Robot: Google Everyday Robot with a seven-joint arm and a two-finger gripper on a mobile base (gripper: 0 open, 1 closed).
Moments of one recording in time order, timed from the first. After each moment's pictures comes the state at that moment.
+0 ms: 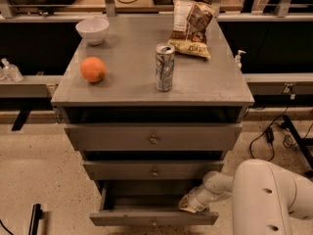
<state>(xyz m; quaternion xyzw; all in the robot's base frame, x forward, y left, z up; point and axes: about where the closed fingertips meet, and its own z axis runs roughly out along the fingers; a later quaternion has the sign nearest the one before) 0.507 -0.142 0.176 -0.66 0.71 0.21 0.16</state>
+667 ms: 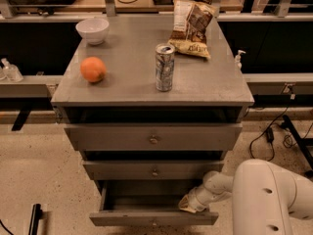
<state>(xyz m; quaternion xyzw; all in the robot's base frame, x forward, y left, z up) 0.507 -0.142 0.176 -0.66 0.71 0.21 0.16</state>
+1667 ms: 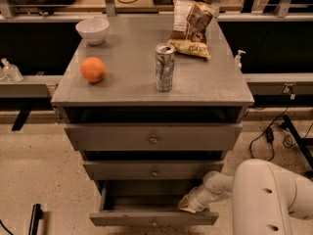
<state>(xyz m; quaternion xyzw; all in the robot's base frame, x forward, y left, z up) 0.507 -0.142 0.176 -0.66 0.71 0.21 0.16</state>
